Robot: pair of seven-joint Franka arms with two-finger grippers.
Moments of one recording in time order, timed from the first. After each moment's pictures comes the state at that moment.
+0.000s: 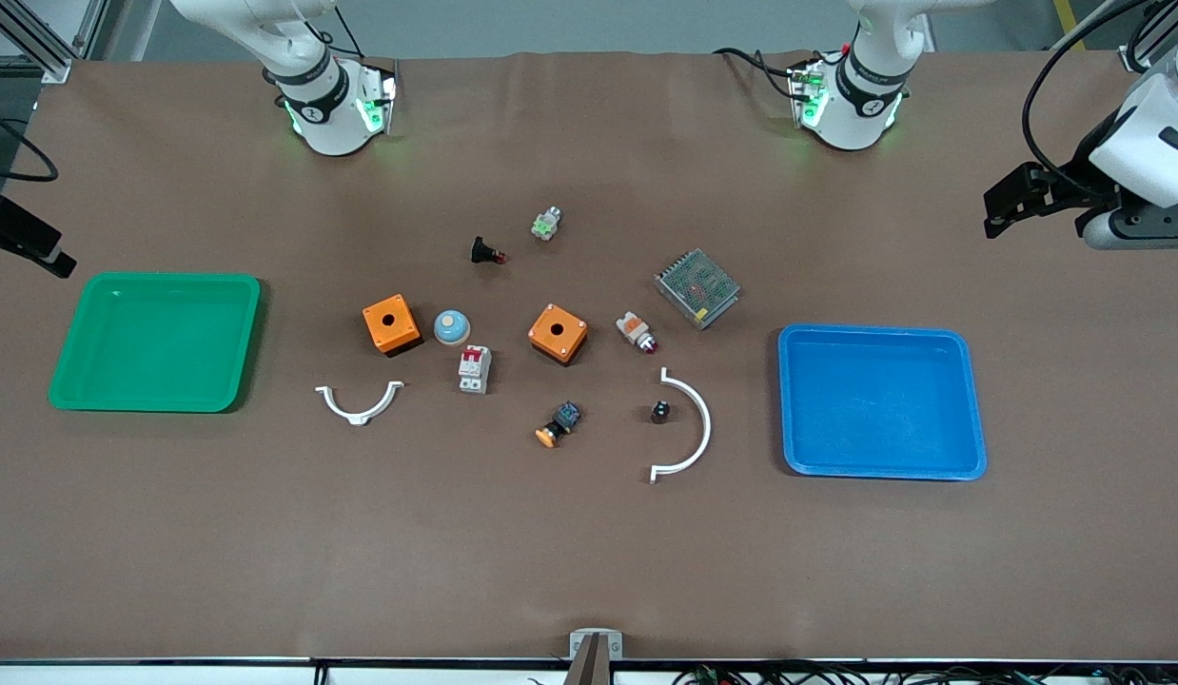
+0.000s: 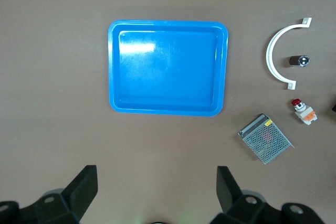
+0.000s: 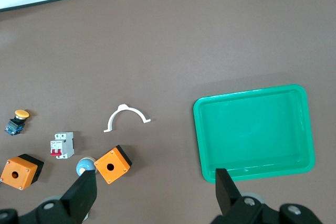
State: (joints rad) left arm 0.07 -0.01 -0.21 -1.52 0.02 1.48 -0.11; right arm 0.10 -0.01 -0.19 -1.52 0.04 1.61 0.08
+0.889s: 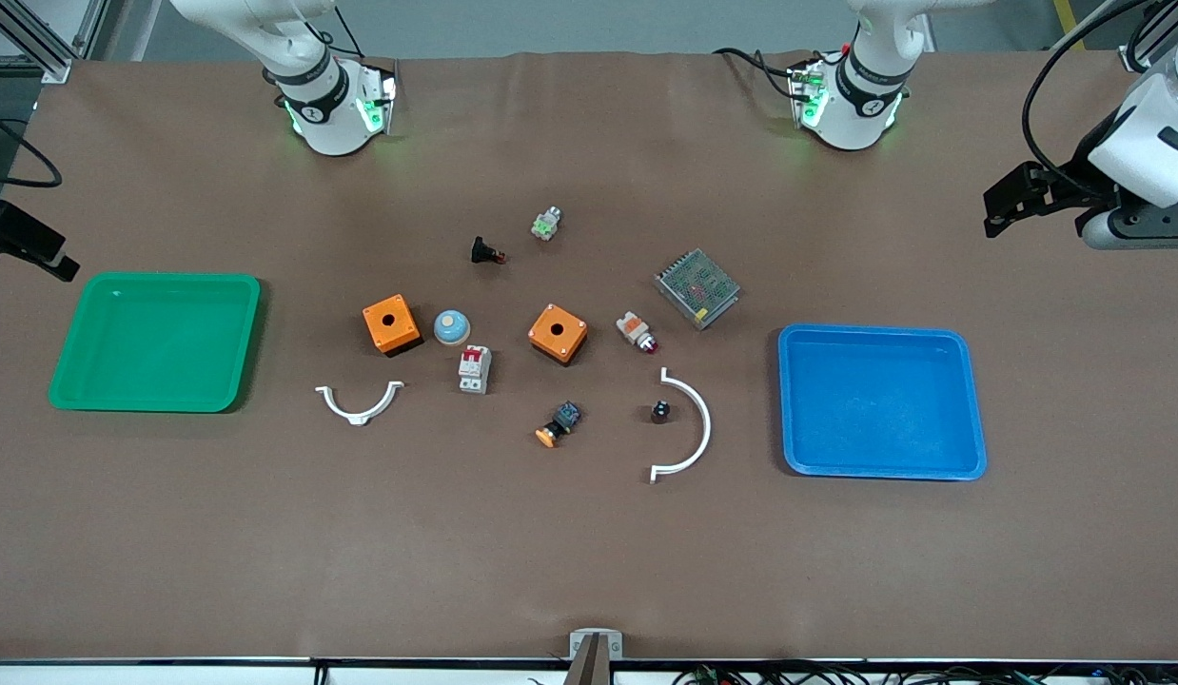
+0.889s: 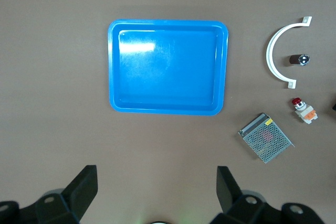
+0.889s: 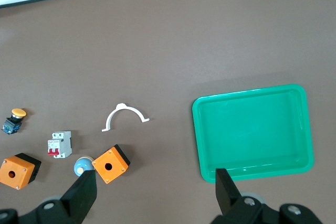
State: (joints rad) left arm 0.07 -0.01 -0.21 -1.52 0.02 1.48 -0.11; right arm 0.10 0.00 -0.19 -1.52 0.04 1.61 0.06
